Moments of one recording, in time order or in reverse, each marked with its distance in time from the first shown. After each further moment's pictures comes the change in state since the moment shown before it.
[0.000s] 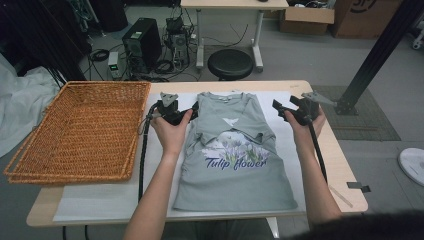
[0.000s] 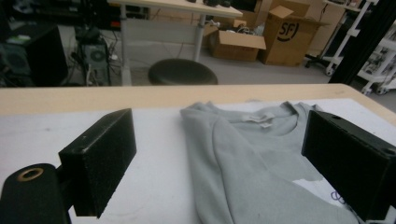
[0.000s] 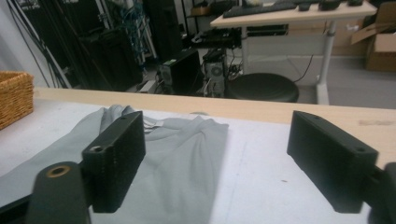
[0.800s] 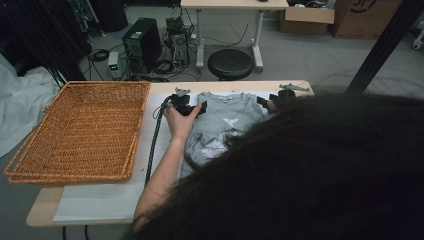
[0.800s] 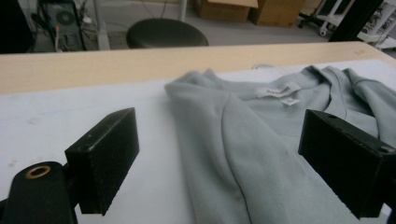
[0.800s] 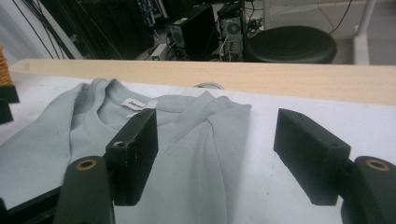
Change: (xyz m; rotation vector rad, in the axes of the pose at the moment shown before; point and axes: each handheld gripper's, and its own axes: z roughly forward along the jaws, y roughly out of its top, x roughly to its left) left arm 0.009 -0.014 0.086 0.153 -0.070 0.023; right arm -0.014 -0.014 0.094 0.176 0.069 0.065
